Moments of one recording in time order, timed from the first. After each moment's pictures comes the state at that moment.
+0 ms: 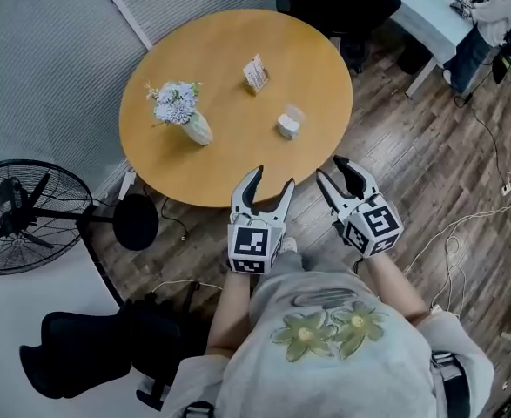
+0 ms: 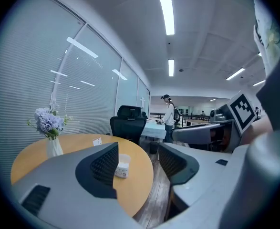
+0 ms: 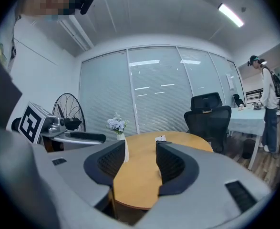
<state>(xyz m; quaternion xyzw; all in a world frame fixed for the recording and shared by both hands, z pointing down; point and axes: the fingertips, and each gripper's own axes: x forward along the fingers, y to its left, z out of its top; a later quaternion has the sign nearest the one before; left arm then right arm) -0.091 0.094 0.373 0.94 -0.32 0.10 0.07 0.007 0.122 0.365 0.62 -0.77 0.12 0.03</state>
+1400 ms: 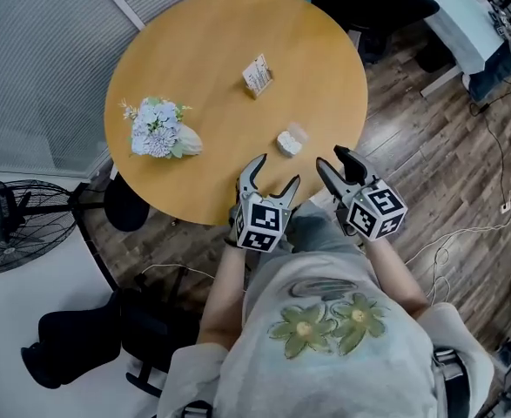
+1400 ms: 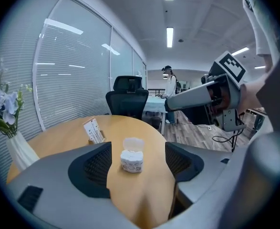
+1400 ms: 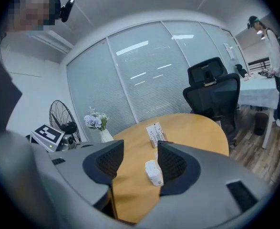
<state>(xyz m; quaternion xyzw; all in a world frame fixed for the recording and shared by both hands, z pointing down) -0.007 -0.022 0.487 0.92 -0.29 0.26 0.07 0.082 -0.012 0.433 0.56 -0.79 0.25 0.03</state>
